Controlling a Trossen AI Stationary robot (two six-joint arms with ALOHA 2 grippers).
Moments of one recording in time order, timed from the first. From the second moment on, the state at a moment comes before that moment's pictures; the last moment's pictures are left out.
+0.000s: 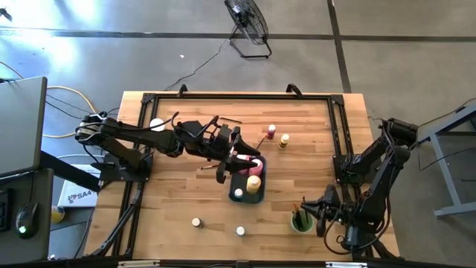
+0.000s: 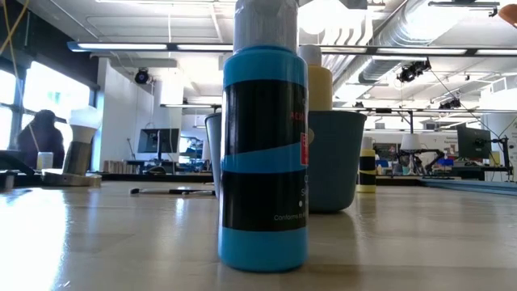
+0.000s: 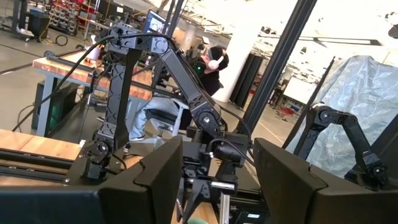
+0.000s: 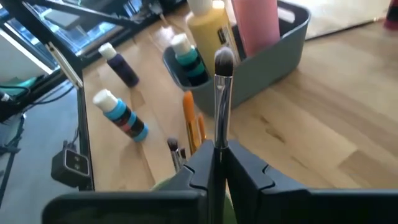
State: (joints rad) left arm -0.12 1.45 1.21 0.41 0.11 -0.37; right arm 1.17 1.45 0.85 -0.75 1.09 1.78
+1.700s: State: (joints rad) left arm -0.12 1.45 1.21 0.41 0.12 -0.37; right arm 1.08 1.39 0.85 -0.67 0.86 1.67
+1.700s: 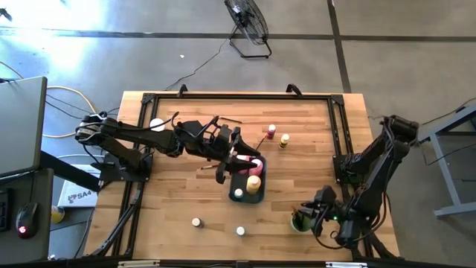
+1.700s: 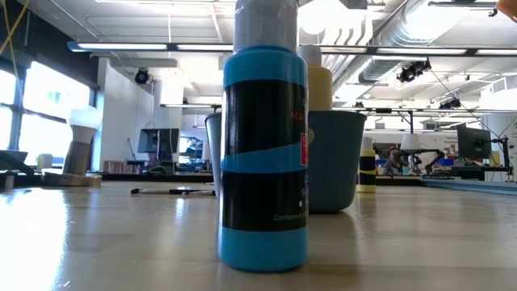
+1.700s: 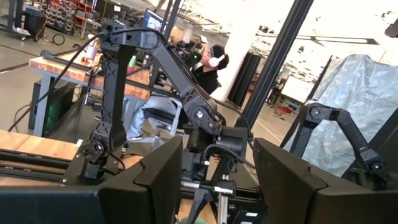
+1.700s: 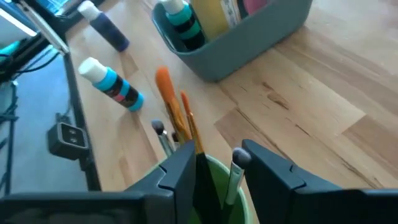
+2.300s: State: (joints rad) left arm -0.12 1.45 1.21 0.41 0.12 -0.37; right arm 1.08 1.02 0.85 -0.65 0.98 1.37
